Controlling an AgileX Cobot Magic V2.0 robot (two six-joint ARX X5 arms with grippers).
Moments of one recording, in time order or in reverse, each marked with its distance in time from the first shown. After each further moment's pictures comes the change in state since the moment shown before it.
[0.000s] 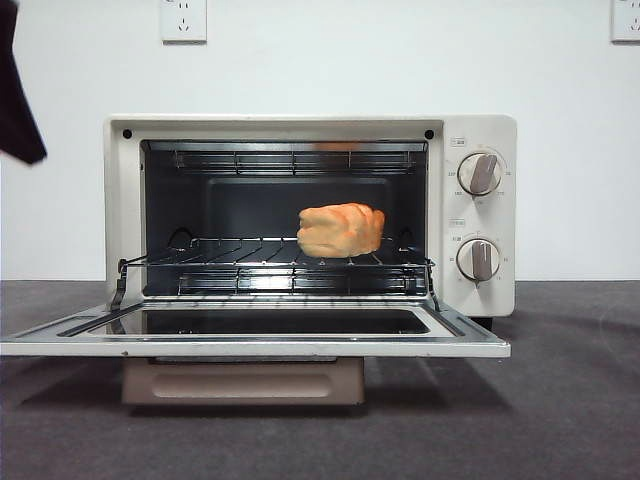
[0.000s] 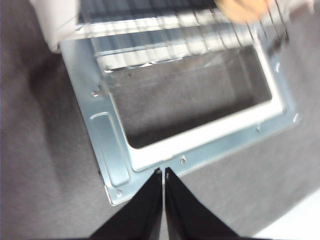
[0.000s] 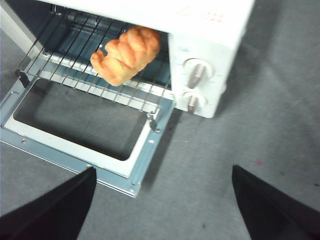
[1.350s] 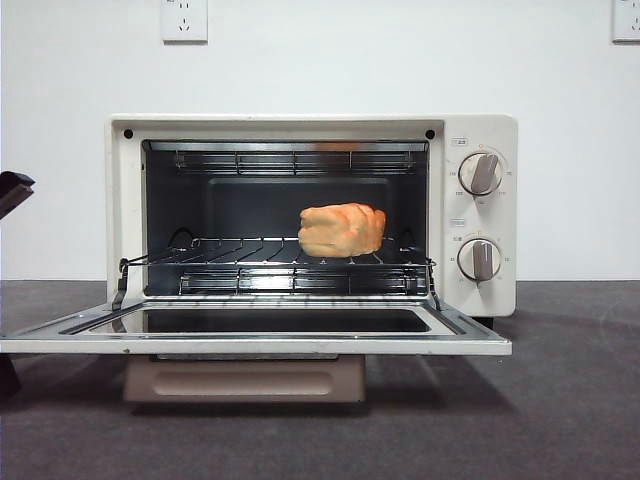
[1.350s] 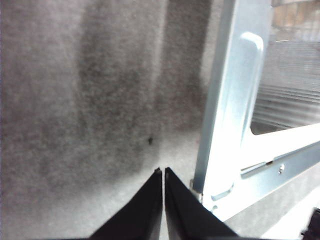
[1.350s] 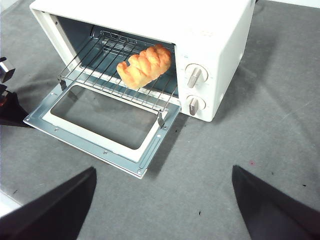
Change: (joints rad) left arm 0.174 0.365 -0.304 0.348 0.266 -0.173; right arm 0.000 -0.285 0.000 -0.124 -0.050 -0.064
